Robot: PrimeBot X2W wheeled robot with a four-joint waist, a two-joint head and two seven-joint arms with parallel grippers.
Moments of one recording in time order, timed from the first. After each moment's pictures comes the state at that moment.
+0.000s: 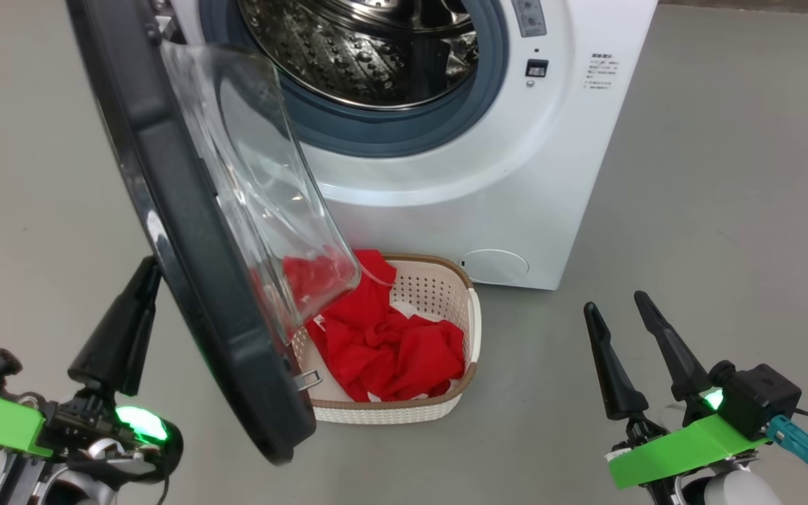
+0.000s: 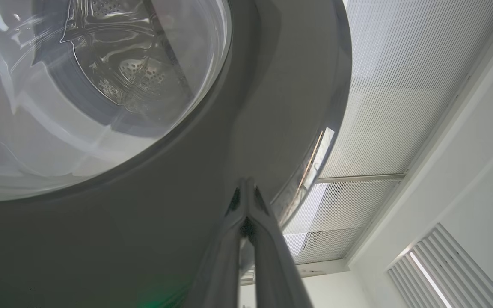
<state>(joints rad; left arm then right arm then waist) -0.16 0.04 0.18 -0.21 -1.82 0.21 0.37 -0.06 -0.05 0.11 0.13 0.38 0.12 -0.26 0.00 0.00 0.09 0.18</state>
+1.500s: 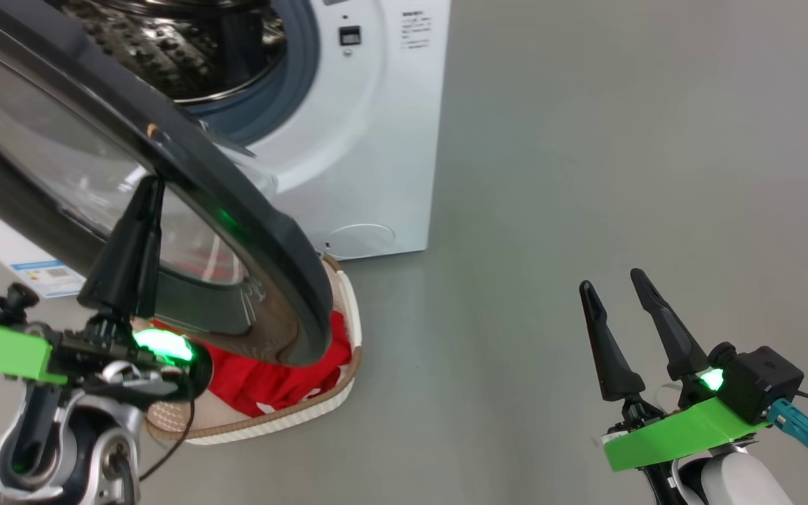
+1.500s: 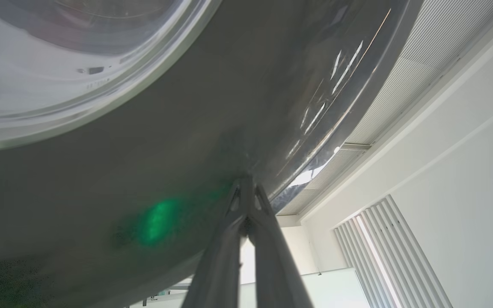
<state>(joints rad) -0.34 0.04 0.09 -0.10 -1.93 0.11 0.23 -0.11 -0.05 0.12 0.11 0.39 0.12 -0.26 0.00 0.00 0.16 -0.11</state>
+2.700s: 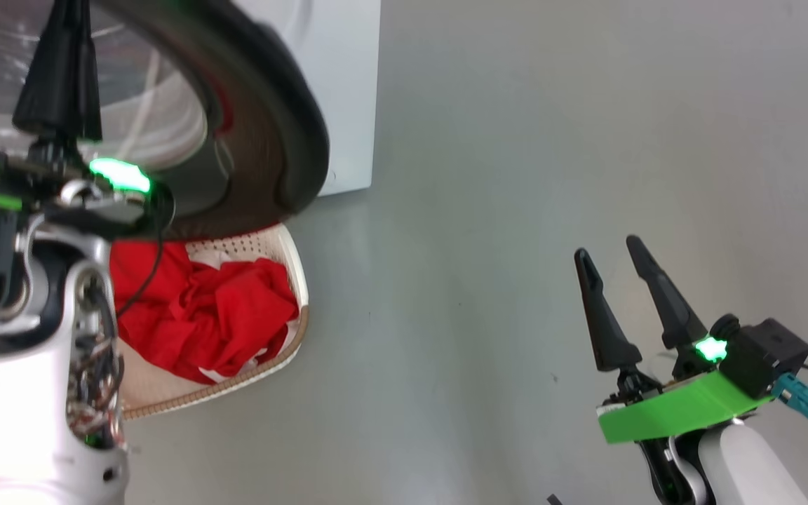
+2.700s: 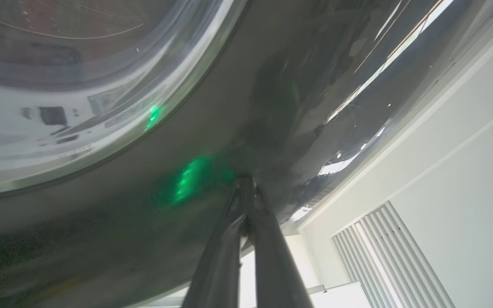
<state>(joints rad) -0.72 0.04 0.10 0.14 -1.85 0.04 0.15 -0.16 -0.05 0.14 0.09 0.42 0.12 -0.26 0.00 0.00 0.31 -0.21</state>
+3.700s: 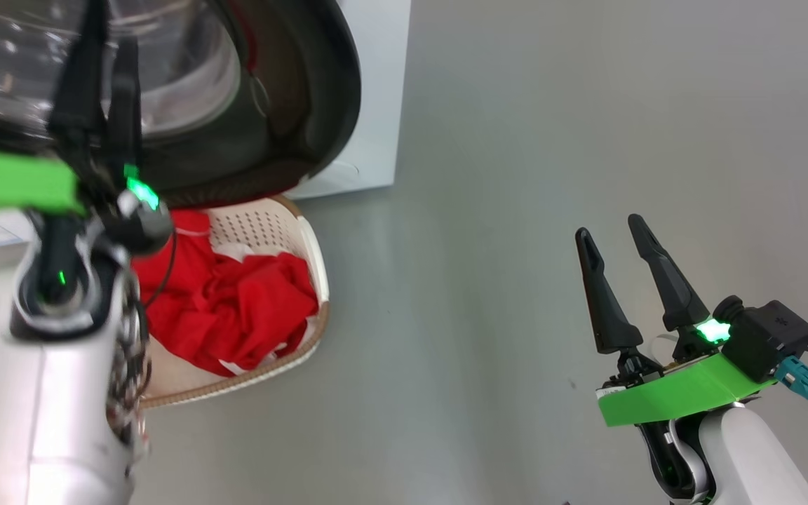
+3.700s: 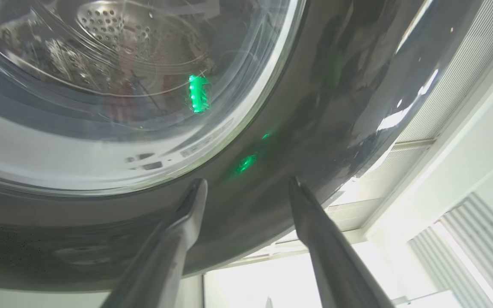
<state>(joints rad) -0.79 0.07 0.02 0.35 -1.68 -0.04 0.09 -0.21 -0.05 0.14 0.10 0.42 0.12 -0.26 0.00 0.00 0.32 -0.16</state>
